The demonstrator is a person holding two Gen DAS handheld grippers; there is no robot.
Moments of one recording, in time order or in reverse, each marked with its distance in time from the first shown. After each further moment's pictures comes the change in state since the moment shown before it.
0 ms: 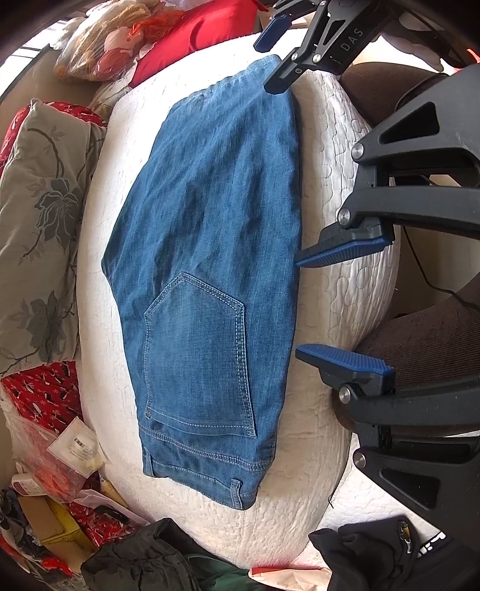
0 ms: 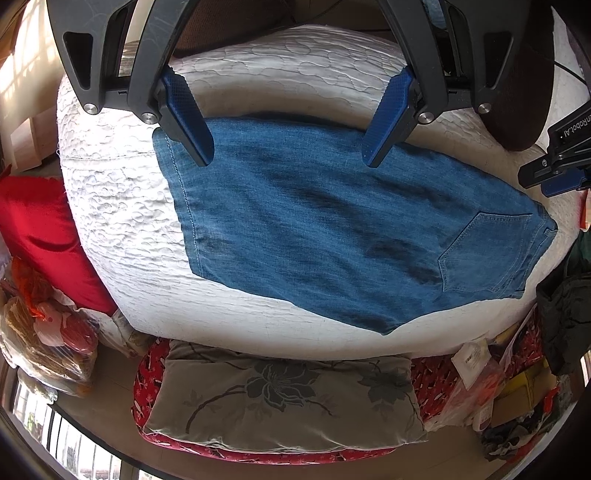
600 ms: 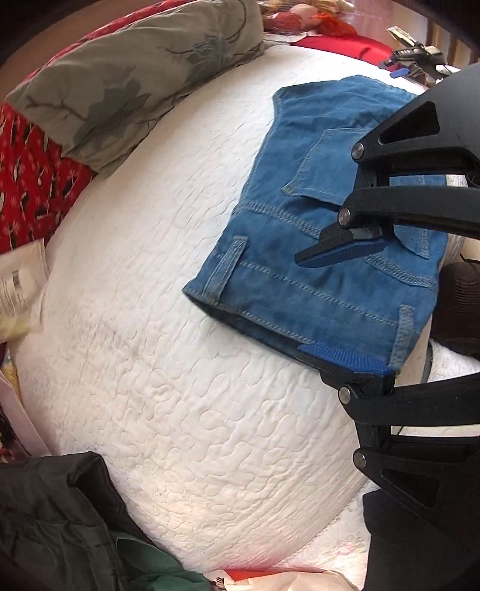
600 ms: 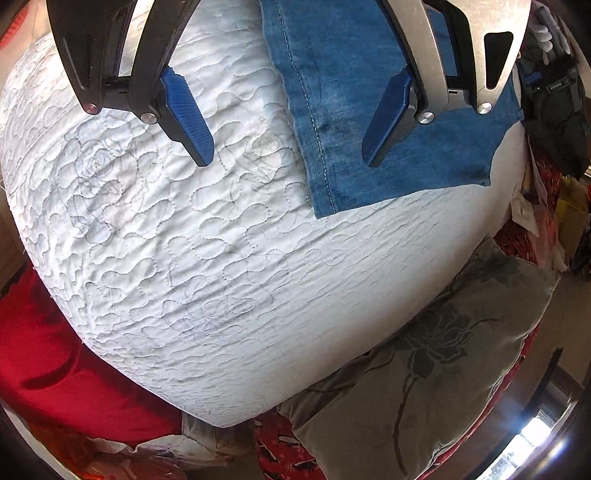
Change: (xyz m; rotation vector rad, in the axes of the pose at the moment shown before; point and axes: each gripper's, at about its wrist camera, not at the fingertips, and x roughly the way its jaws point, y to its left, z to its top) left arm 0.095 0.278 0.139 -0.513 0.249 -0.076; right arm 0.116 -0.187 0.081 0.548 0.140 0.138
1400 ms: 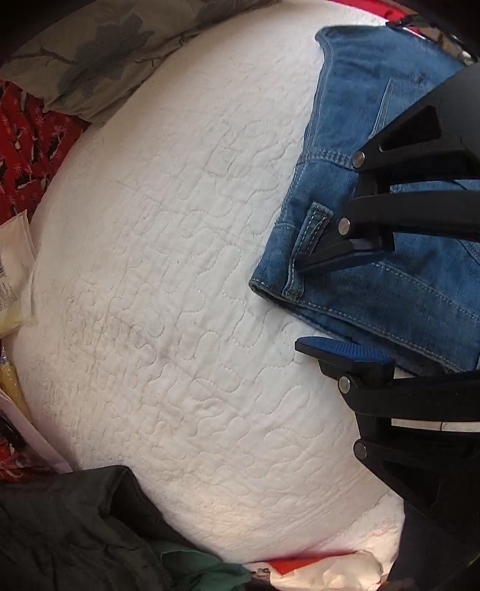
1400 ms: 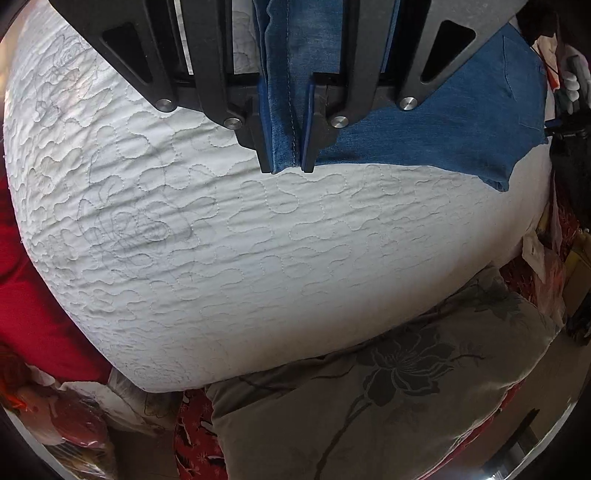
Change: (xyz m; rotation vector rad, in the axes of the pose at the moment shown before) left arm 0.062 -0.043 0.044 0.058 -0.033 0.259; right arm 0.047 0.047 0.028 -0.201 0.012 -0.056
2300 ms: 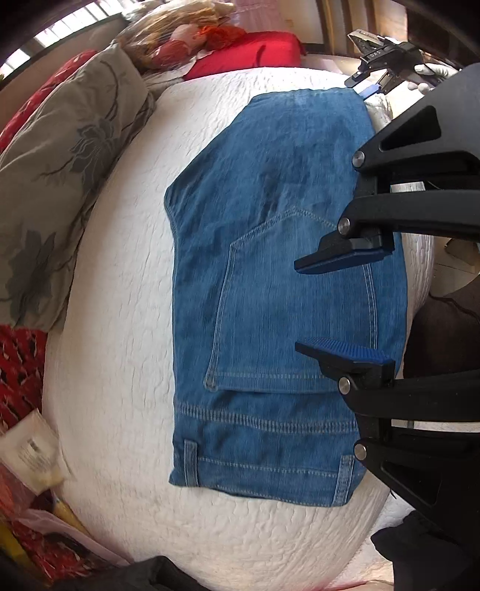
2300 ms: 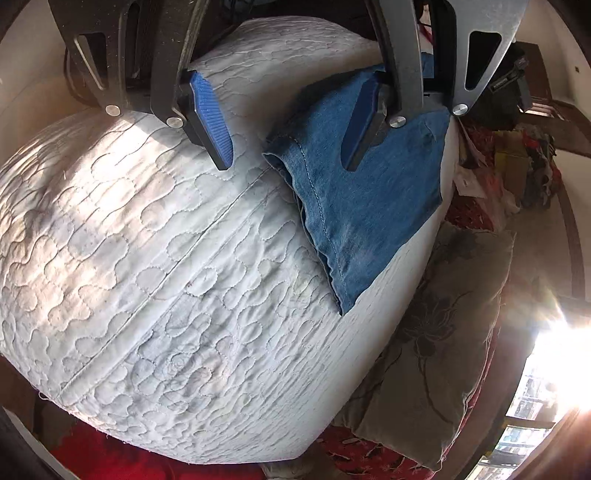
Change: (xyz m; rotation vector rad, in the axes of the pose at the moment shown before) left arm -0.110 -0.103 -0.137 0.360 -0.020 -0.338; right arm -0.081 -0.090 -0.193 0.555 0.004 0.368
